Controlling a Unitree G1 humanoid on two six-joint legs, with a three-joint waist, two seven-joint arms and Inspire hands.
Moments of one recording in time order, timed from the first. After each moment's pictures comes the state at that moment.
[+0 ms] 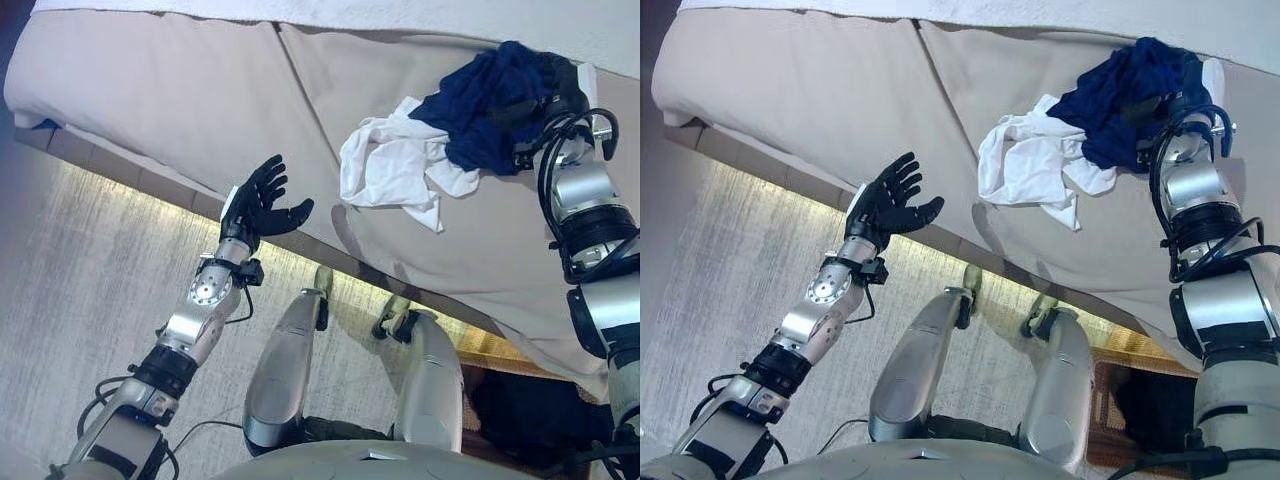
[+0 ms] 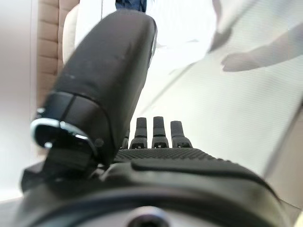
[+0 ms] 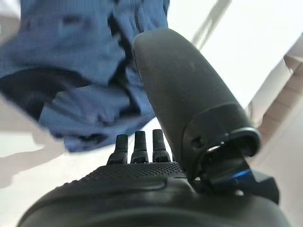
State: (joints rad) left arm -0.27 0.45 -0.37 0.17 -0.59 -0.16 0.15; right arm -1.04 -0.77 0.35 0.84 0.21 0.25 -0.34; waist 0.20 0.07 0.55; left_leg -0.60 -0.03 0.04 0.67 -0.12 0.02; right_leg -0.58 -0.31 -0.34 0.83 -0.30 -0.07
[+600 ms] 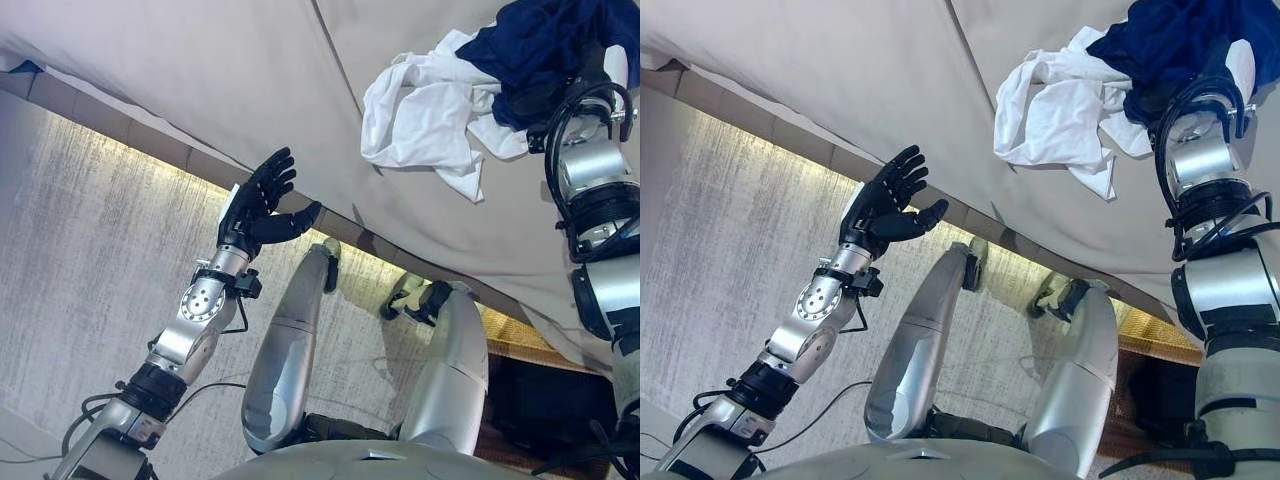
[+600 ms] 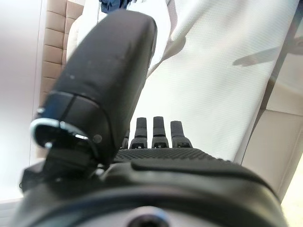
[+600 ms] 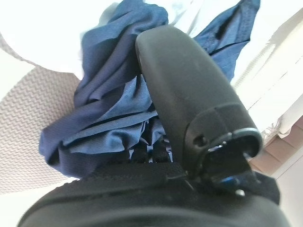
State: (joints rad) left arm -0.20 0.51 -0.39 0.04 -0.59 -0.23 0.11; right arm -1.19 -0.79 0.37 0.95 0.19 0.33 -0.40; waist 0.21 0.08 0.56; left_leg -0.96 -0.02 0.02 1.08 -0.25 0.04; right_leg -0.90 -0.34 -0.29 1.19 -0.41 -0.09
